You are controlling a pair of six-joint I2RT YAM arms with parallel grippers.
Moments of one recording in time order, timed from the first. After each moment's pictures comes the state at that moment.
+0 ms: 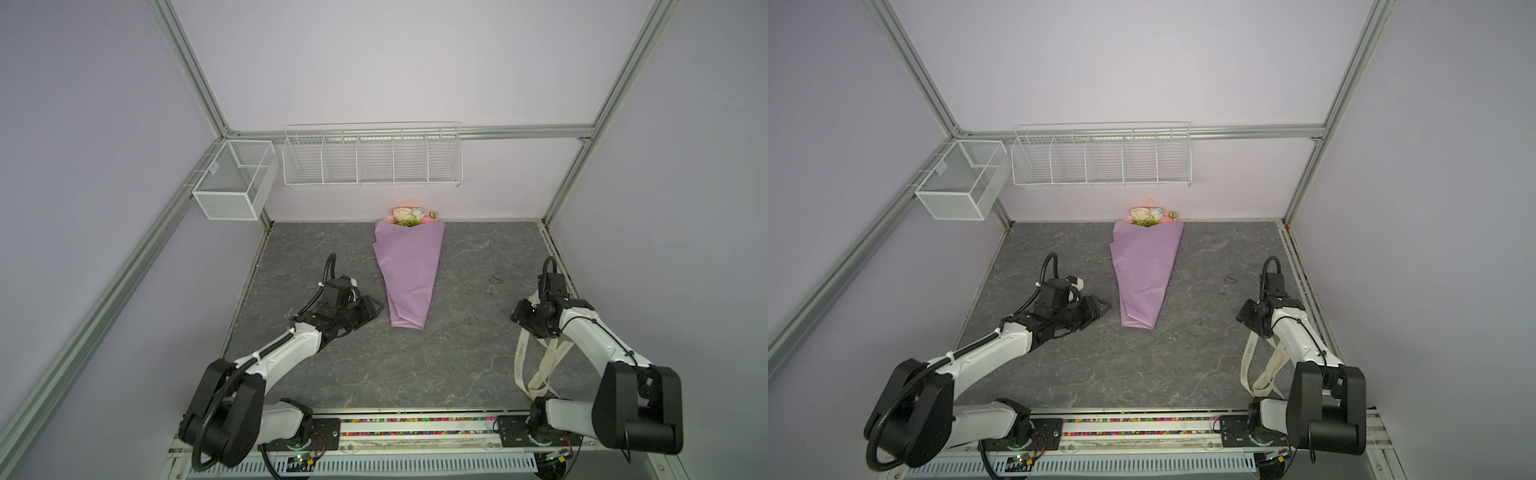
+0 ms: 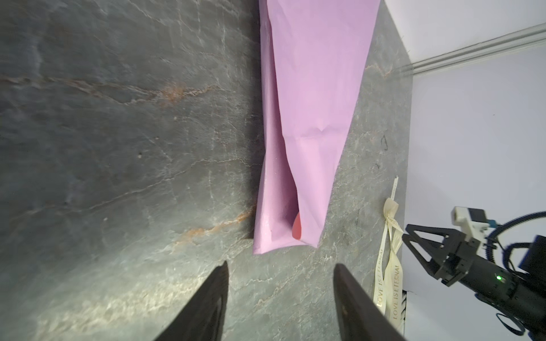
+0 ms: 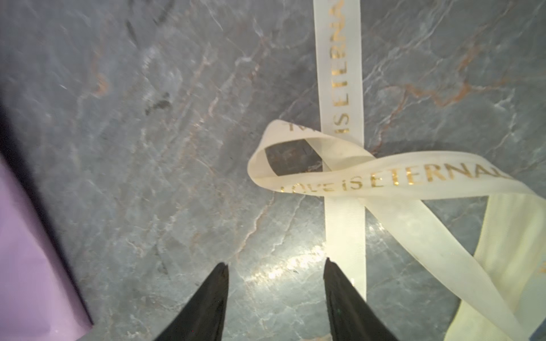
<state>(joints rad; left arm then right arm) -0.45 1.24 0.61 -0.09 0.34 -0.85 -0.08 1.33 0.77 -0.66 -0.11 0.49</state>
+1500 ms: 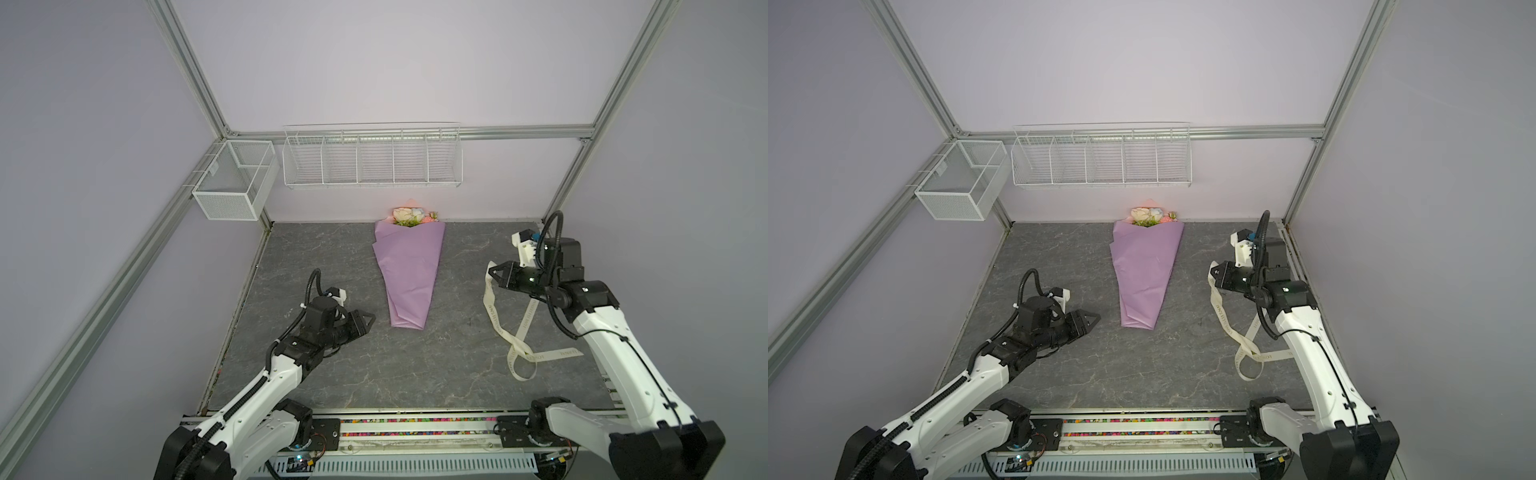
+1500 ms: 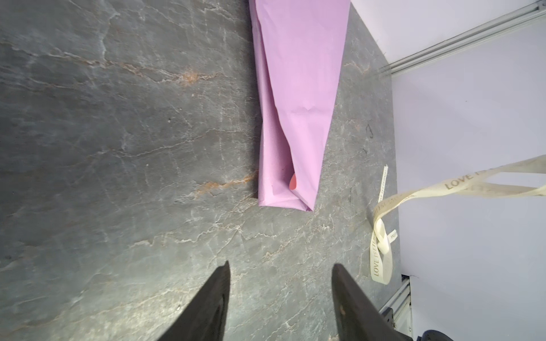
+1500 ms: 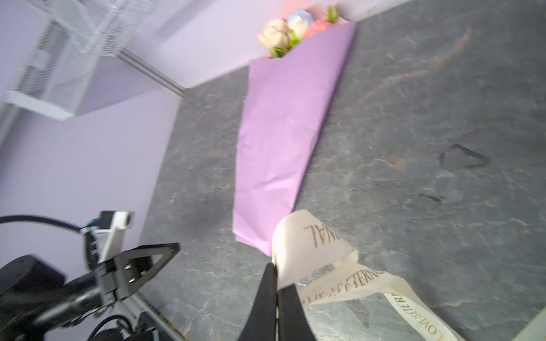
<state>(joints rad) -0.45 0.94 0.48 -0.18 0.34 -0.82 0.17 1.10 1.14 -0.66 -0.49 0.41</state>
